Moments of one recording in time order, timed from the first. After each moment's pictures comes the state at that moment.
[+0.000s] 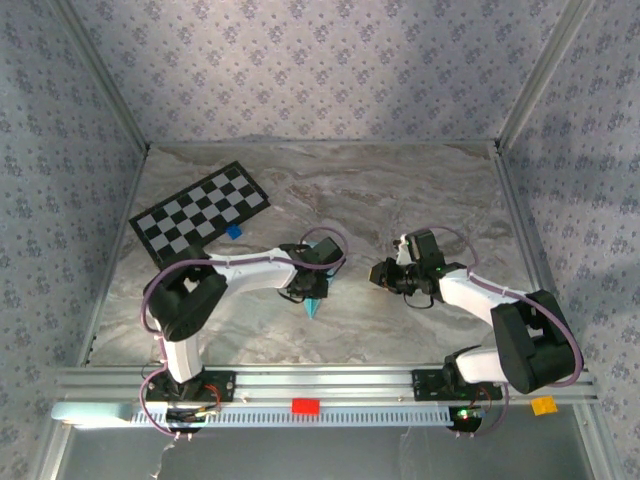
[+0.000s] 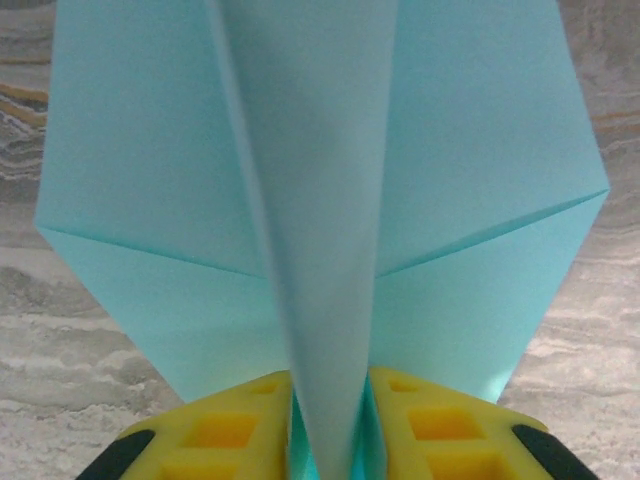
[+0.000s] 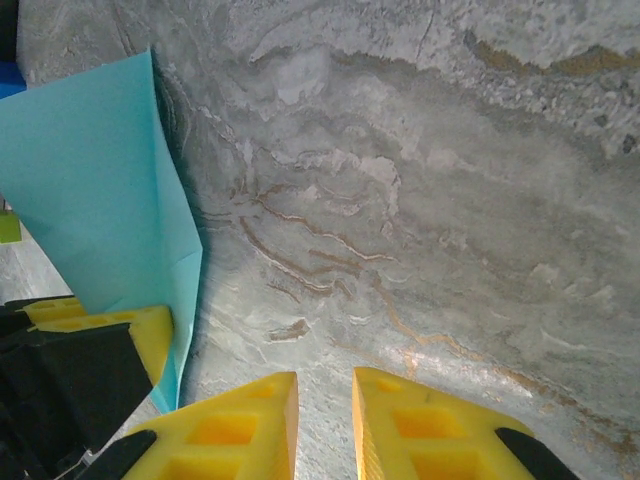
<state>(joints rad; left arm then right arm) -0.96 1.83 1.11 -0.61 -0.16 -0.83 0.35 1.34 0.52 -0.12 -0.49 0.68</state>
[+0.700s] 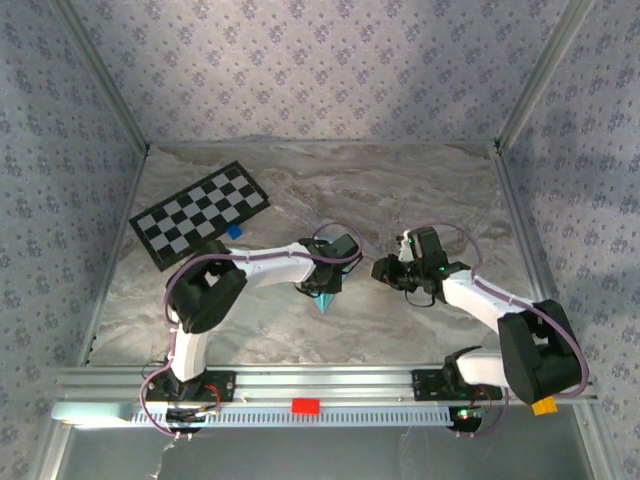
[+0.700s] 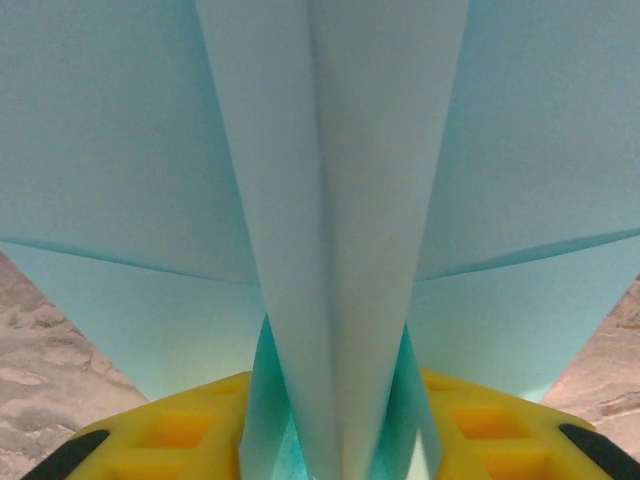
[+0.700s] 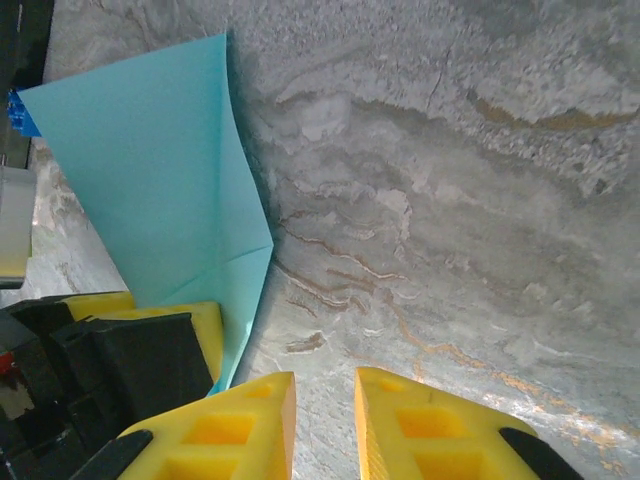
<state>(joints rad) -0.99 1.95 1.29 -0.69 -0.20 -0.93 0.34 1.27 0.53 -0.15 -0.45 0.68</state>
